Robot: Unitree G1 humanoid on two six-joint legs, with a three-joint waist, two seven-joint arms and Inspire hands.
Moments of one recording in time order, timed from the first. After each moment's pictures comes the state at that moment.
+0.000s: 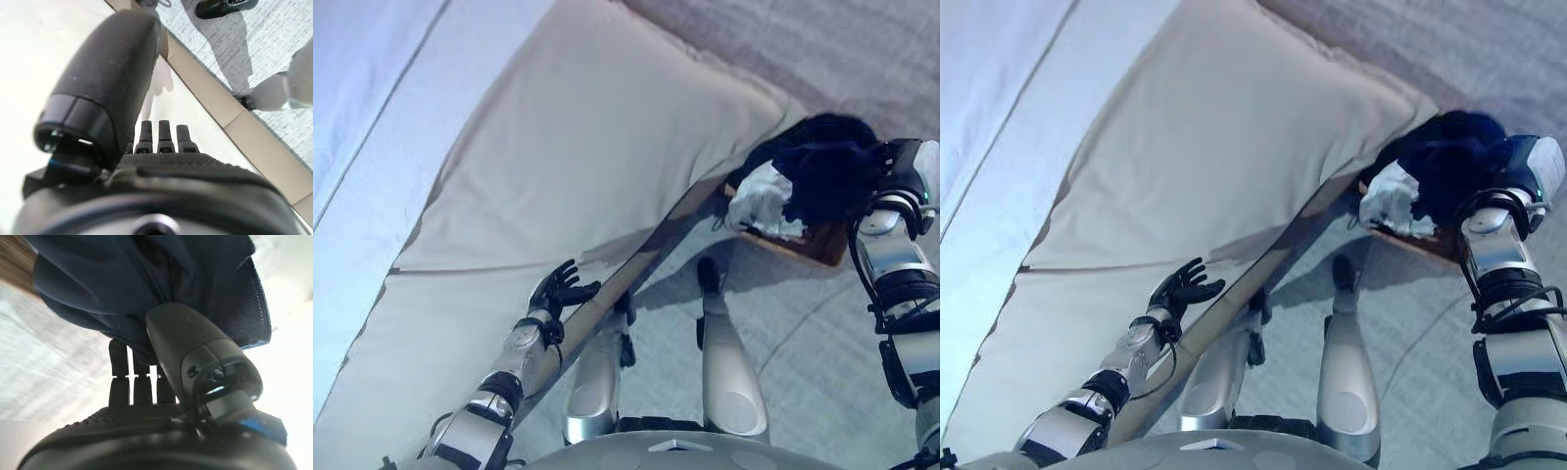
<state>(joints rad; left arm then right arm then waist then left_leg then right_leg) -0.28 0.25 -0.28 0.94 -0.60 -0.19 -0.02 -0.74 -0.80 0.21 0.86 0.06 0.17 -0.51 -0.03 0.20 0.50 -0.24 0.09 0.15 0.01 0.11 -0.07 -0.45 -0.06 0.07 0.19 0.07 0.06</state>
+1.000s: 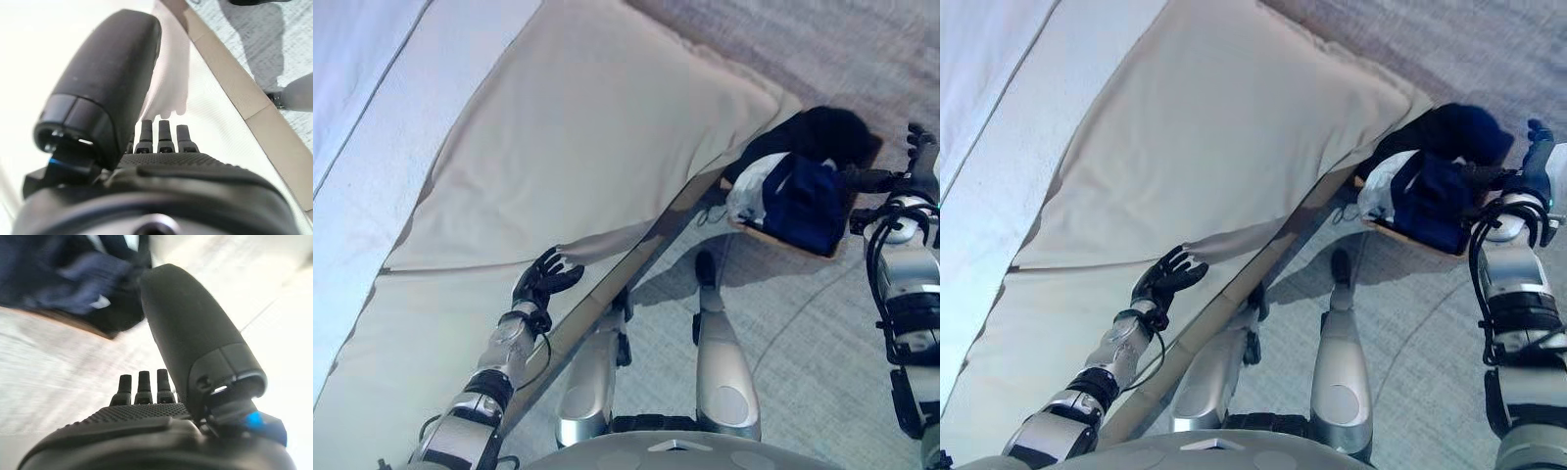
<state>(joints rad) -0.21 0.29 -0.14 0.86 -0.64 -0.13 -0.01 -0.43 -0.78 -0.05 0.42 0.16 0.24 -0.49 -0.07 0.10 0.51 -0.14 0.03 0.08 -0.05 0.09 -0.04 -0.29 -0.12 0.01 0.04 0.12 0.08</state>
